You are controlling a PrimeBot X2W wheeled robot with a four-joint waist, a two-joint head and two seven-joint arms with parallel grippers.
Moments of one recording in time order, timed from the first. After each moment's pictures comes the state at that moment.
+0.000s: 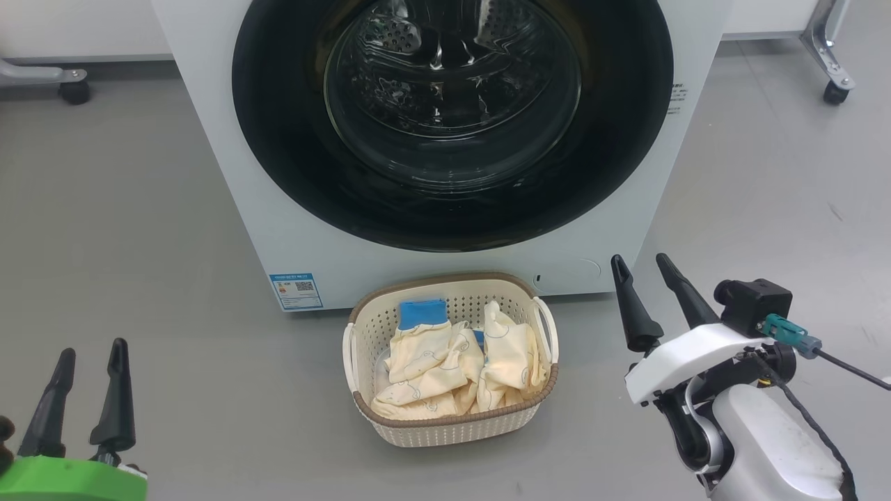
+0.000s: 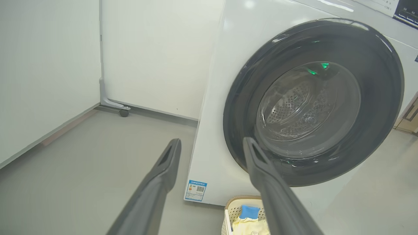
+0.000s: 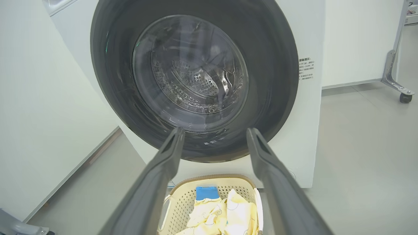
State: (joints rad) left arm -0.04 0.37 -0.19 0.11 -0.70 -0.12 -0.22; right arm -0.27 -0.20 0.46 0.32 0.67 0.02 -0.22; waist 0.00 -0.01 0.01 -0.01
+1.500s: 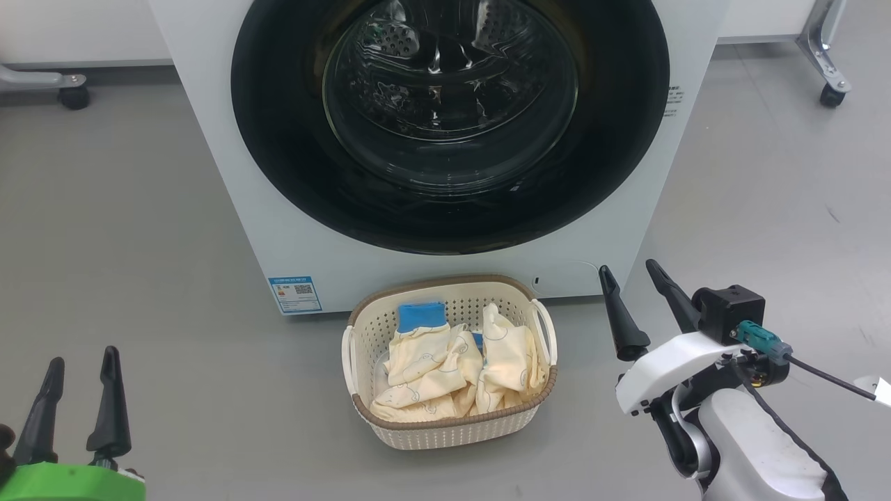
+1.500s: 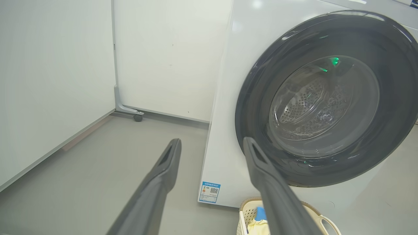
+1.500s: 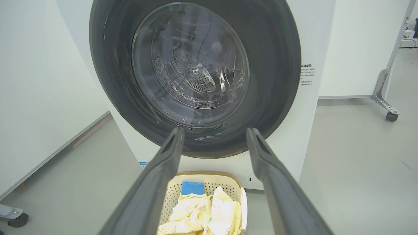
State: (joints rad) left arm -0.04 0.32 -0.13 0.17 -0.57 -0.12 -0.25; right arm -0.29 -0.19 0.50 0.39 0.56 0.00 -0.25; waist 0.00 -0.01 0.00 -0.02
